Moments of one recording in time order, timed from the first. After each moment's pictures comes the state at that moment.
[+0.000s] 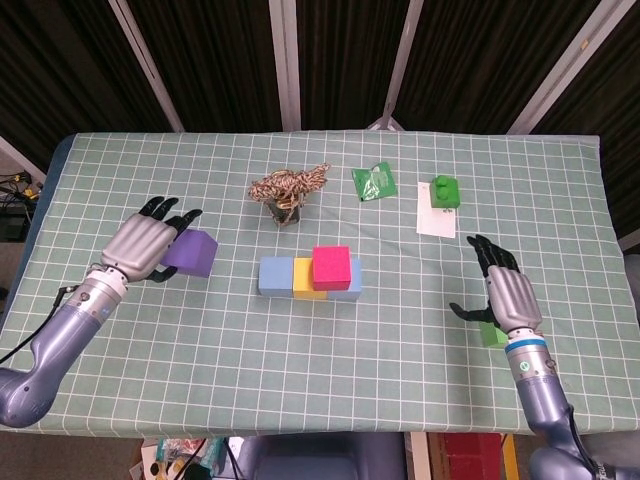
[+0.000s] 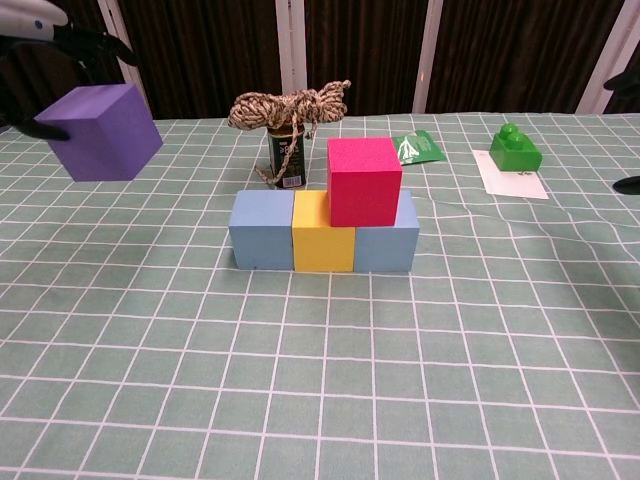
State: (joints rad) left arm -0.84 -0.94 -0.19 -1.89 0.84 0.82 0.56; right arm 0.50 -1.13 0.20 -1.98 -0.87 1.22 -0.20
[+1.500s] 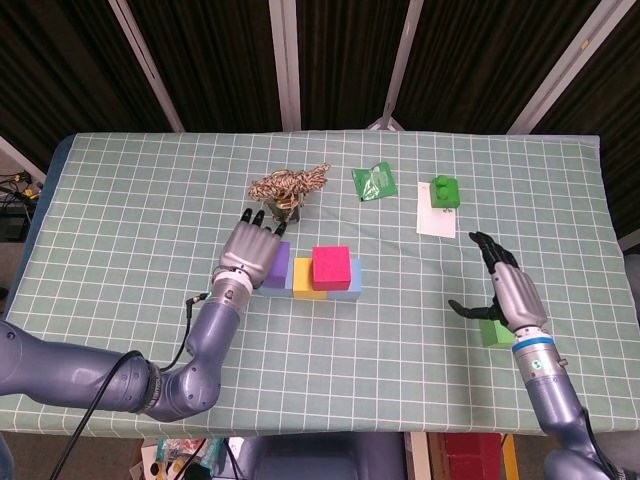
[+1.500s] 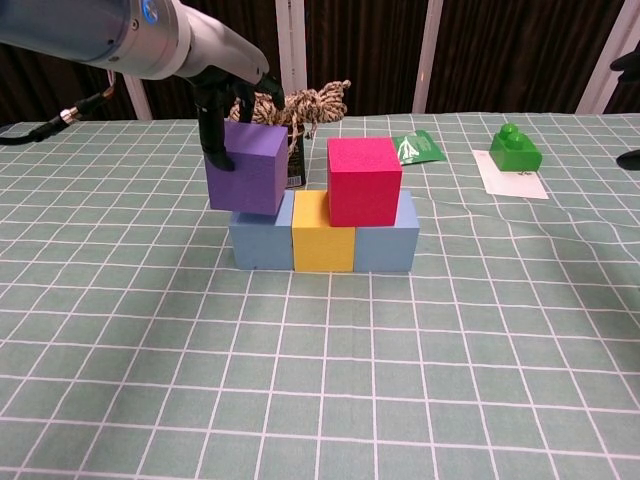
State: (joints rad) left arm -1.47 -1.35 -0.22 -1.87 -0.11 1.21 1.13; right arm 0.46 -1.06 0.25 -2.02 -0.89 1.13 -0.03
